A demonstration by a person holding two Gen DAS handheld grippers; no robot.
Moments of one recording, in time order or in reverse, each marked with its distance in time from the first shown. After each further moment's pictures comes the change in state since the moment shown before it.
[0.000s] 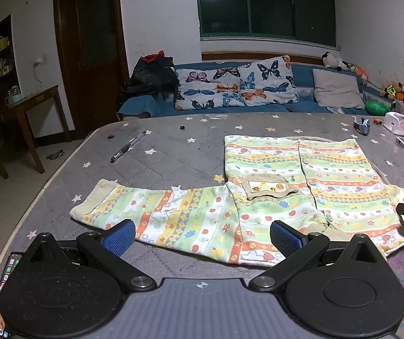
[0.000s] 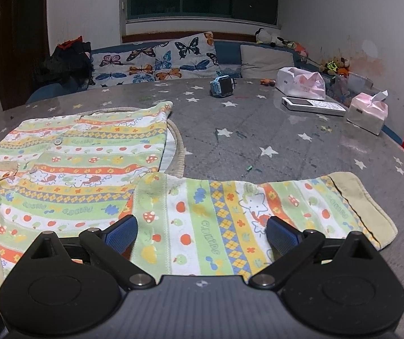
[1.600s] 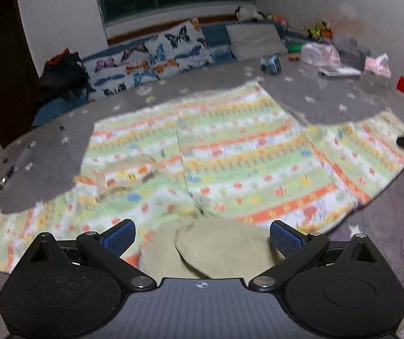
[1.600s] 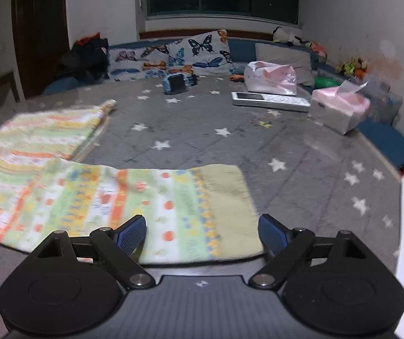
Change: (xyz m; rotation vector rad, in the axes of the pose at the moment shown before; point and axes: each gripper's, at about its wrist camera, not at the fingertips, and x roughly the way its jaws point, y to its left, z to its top) left arm 0.062 -0.137 -0.014 0.293 0.131 -0.246; right arm -0.004 -0.165 0.002 -0.092 0.021 0.105
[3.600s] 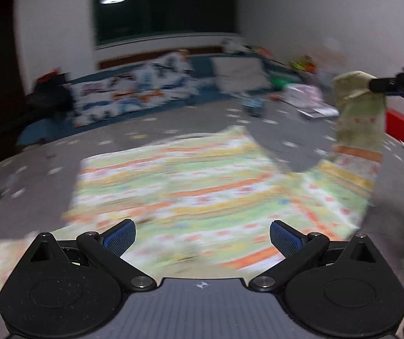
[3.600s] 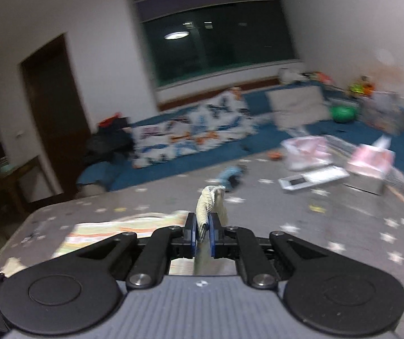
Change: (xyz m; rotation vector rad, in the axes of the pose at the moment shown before) left arm -0.031 0.034 0.015 -0.079 -0.163 -0.062; right arm -0.087 0.064 0.095 0.203 -0.259 0.198
